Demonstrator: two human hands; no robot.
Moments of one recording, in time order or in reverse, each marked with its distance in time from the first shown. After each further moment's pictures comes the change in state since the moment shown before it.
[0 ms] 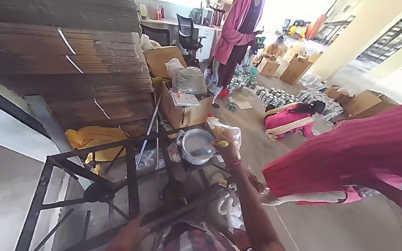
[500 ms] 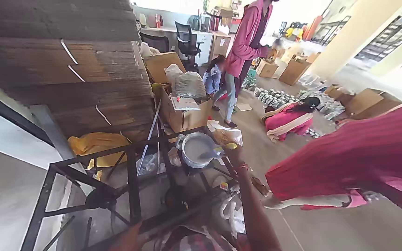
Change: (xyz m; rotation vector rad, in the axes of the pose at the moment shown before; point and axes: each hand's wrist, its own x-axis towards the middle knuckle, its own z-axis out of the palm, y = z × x) left_hand -0.005 -0.001 -0.002 0.019 0.011 -0.032; right_hand 0.010 0.024 -0.026 -0.038 0.162 -0.073
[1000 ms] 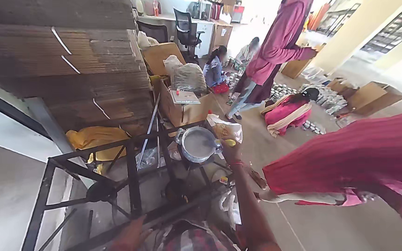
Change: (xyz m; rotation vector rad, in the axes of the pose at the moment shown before) left_hand 0.005 0.005 0.002 0.040 -0.045 0.001; right_hand -0.007 0.012 0.015 0.066 0.102 -0.038
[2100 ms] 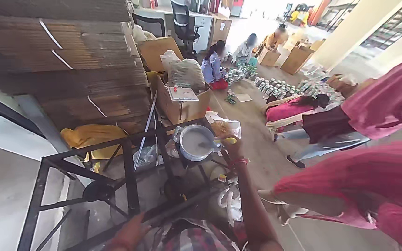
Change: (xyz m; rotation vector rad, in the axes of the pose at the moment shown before) left_hand 0.007 0.007 -0.003 0.011 0.002 -0.010; right_hand 0.005 -0.011 -0.016 -0.102 -0.067 0.040
